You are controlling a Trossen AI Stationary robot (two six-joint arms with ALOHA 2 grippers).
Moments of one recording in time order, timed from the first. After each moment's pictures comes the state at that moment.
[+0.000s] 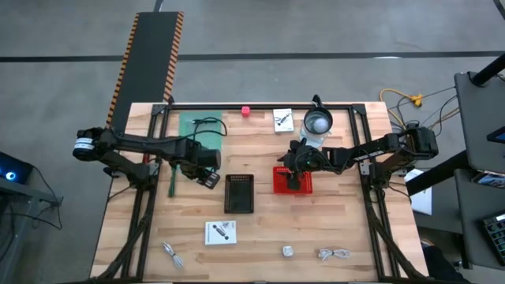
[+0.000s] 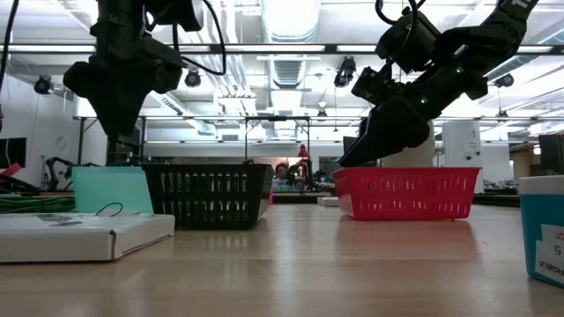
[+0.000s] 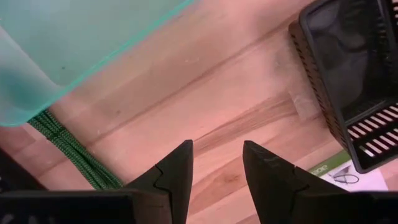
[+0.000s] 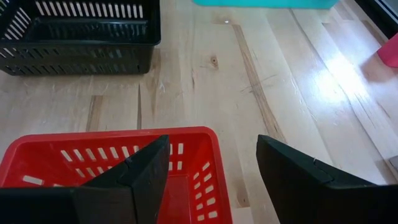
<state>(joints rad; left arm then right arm) 0.00 1.35 1.04 -1.12 0.03 -1.04 -0.09 1.50 0.57 0.29 0.08 -0.04</state>
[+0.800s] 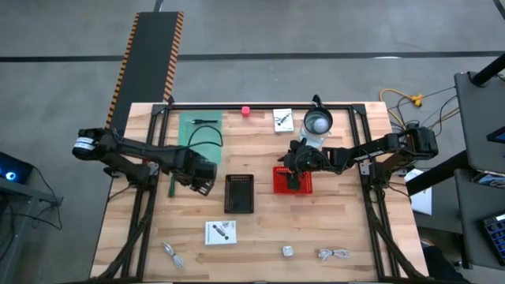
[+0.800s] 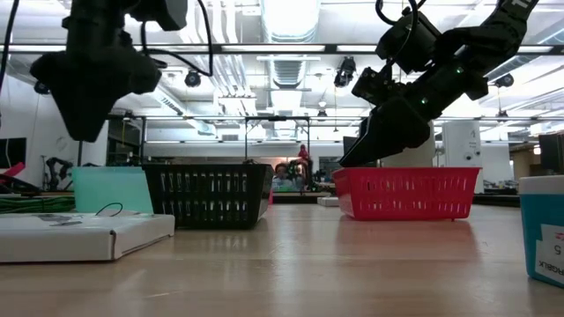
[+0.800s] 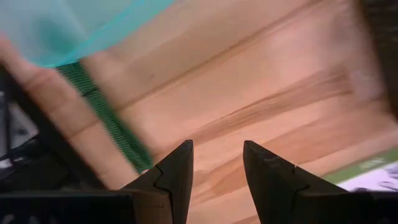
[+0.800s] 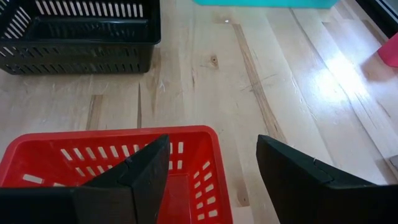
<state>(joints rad) -0.11 1.35 1.00 -1.22 -0.01 -1.19 -0.09 1.50 0.57 0.29 0.08 -0.04</state>
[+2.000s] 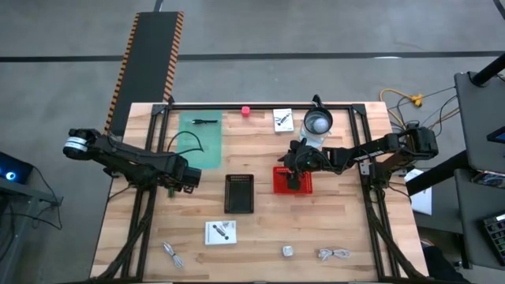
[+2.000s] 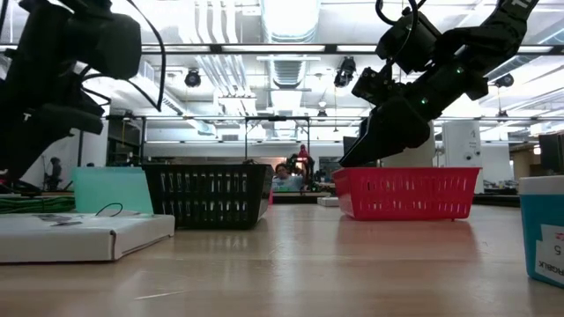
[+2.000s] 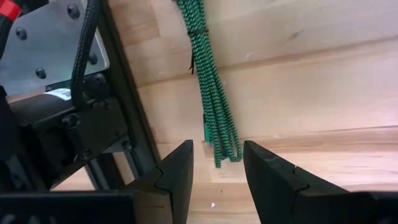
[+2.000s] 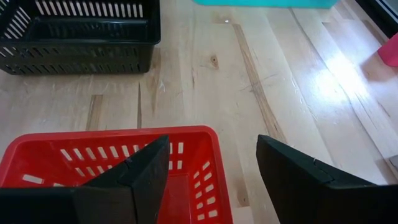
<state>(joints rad) -0.14 1.23 0.70 -1.24 0.03 -1.49 -0.09 1.50 0.57 0.29 0.08 -0.04</state>
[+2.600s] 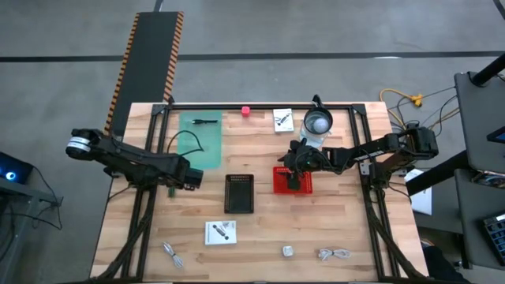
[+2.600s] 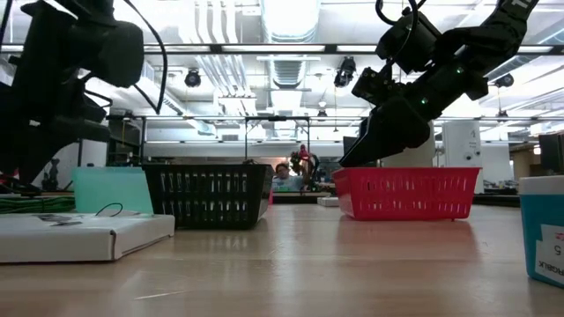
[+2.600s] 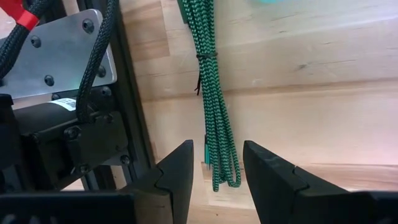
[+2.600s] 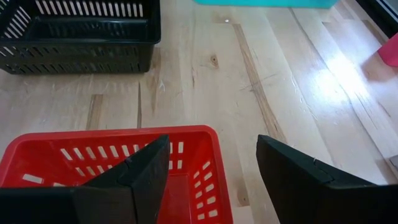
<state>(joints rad) -0.14 1.28 0.69 -1.22 -0.04 -1.56 -0.09 1.50 0.57 0.29 0.08 -0.04</state>
